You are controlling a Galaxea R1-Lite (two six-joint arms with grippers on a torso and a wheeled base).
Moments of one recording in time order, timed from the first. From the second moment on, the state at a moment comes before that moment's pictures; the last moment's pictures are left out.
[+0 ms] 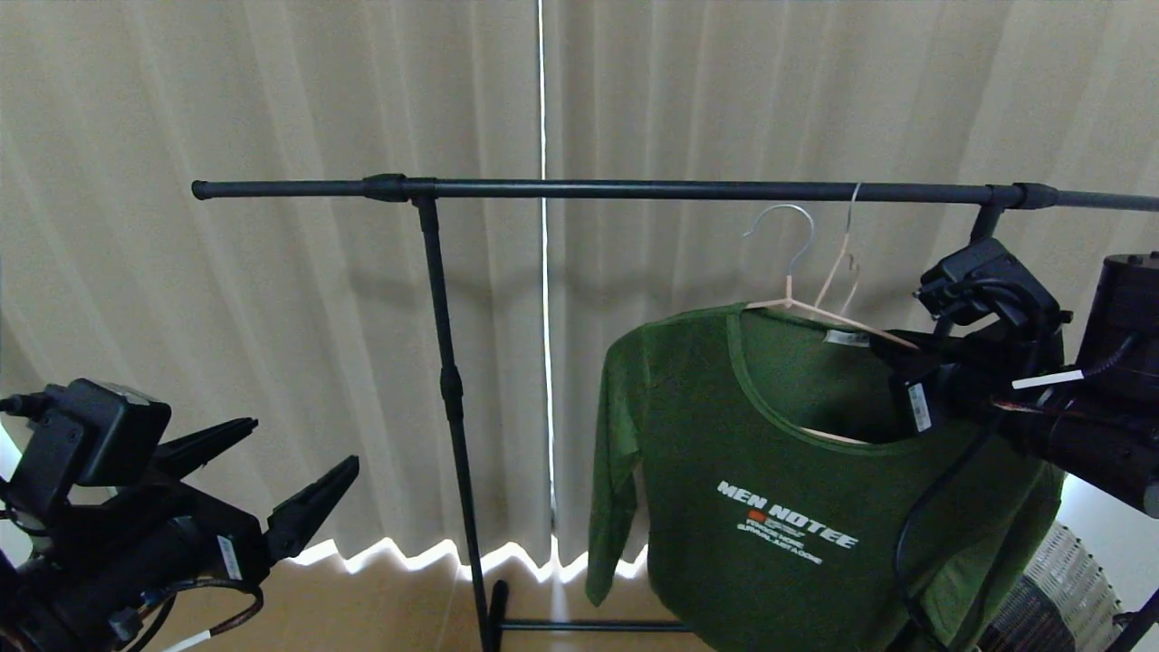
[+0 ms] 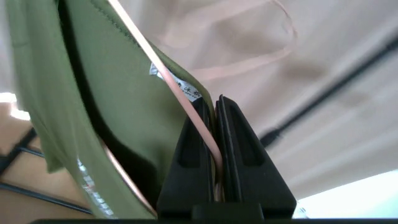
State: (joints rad) left arm -0.29 1.27 -0.16 -0.96 0.00 0.16; right arm 0.31 1.50 -0.67 -0.58 -0.21 -0.31
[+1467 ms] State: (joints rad) left arm -0.29 1.27 -0.14 -1.01 0.00 0.15; right arm 0.31 1.49 -0.68 -0.59 -0.22 -0.31
